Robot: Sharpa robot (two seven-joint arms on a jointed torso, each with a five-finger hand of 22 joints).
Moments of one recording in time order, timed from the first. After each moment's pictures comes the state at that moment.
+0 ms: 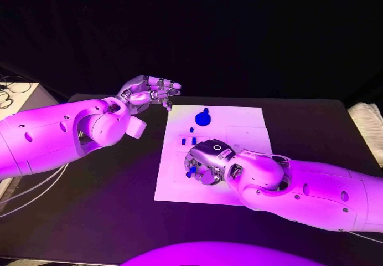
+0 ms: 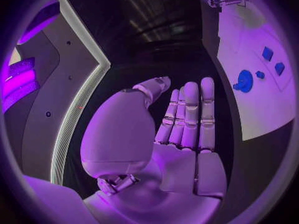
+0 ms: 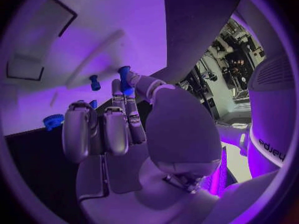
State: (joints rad) left arm 1.29 -0.92 -0.07 1.49 -0.15 -0.10 0.35; left_hand 1.36 -0.20 0.51 0.03 0.29 0.90 0.19 0.14 0.38 0.88 0.13 0.49 0.20 1.00 0.06 1.13 0.50 0.17 0.90 0.16 0.87 0.80; right arm 1.16 -0.60 -0.20 1.70 -1.72 -0.30 -0.28; right_hand 1.33 -0.19 0.65 -0.01 0.06 1.11 0.10 0.25 0.52 1.14 0.09 0.34 0.15 1.47 -0.04 1.40 1.23 0.05 1.46 0.06 1.33 1.31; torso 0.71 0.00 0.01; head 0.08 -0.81
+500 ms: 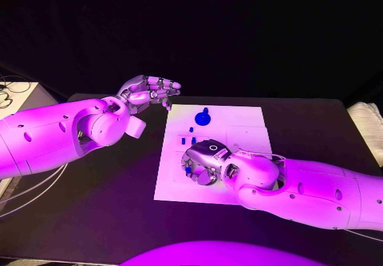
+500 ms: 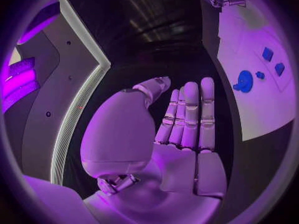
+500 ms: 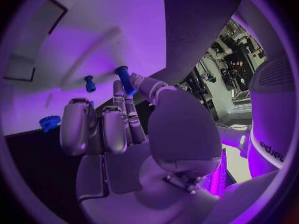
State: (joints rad) left arm 1.29 -0.92 -0.07 1.49 -0.15 -0.10 0.35; left_hand 1.36 -0.20 0.51 0.03 0.29 0.90 0.19 0.14 0.38 0.88 0.13 0.49 0.20 1.00 0.06 1.13 0.50 0.17 0.90 0.16 0.87 0.80; right arm 1.16 -0.58 -0.20 1.69 -1.72 -0.29 -0.28; right_hand 1.27 -0.22 0.63 0.01 0.08 1.02 0.13 0.20 0.51 1.09 0.07 0.27 0.14 1.47 -0.01 1.38 1.19 0.05 1.46 0.08 1.23 1.31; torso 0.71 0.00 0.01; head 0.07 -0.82
